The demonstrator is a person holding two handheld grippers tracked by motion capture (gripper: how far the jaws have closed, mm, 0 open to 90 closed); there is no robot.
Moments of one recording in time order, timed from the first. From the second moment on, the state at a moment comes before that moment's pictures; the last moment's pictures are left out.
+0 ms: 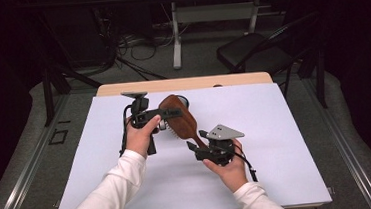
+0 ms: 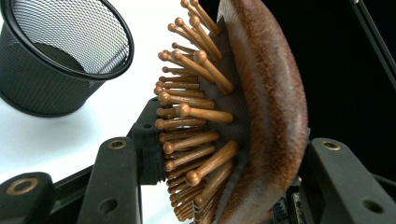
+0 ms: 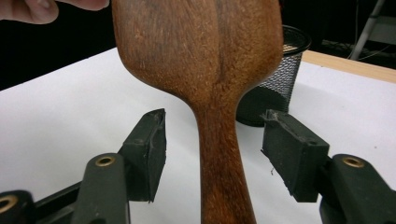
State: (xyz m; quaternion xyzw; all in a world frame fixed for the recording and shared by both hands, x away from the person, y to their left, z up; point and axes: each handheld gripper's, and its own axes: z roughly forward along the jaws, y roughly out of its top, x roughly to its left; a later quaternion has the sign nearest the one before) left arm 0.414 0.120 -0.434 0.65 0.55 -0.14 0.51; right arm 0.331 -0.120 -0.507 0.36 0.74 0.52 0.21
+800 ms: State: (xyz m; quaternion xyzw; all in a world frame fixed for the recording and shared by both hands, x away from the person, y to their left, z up) left arm 0.418 0.125 -0.435 0.63 0.55 -0.14 0.53; right arm 0.338 -0.123 -0.502 0.36 0.75 0.51 0.19
